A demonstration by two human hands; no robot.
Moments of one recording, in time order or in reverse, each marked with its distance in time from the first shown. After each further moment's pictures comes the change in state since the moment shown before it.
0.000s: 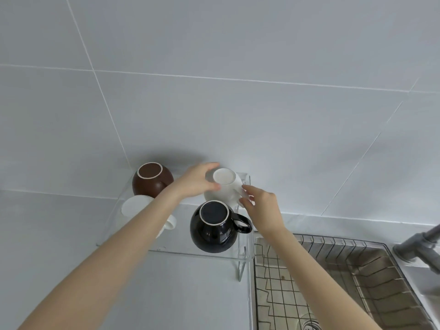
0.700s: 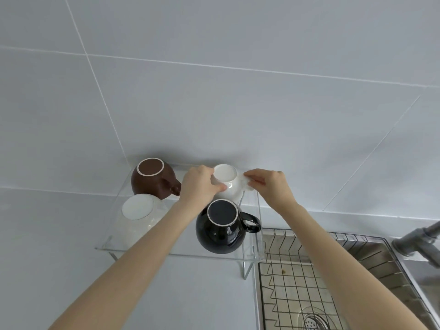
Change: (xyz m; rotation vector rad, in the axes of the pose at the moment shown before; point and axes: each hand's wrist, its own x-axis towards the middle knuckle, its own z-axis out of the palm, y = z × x) left_hand -0.002 -0.018 0.024 0.172 0.372 -0.006; right_hand 0.044 0.009 -0.009 0.038 -0.071 -0.052
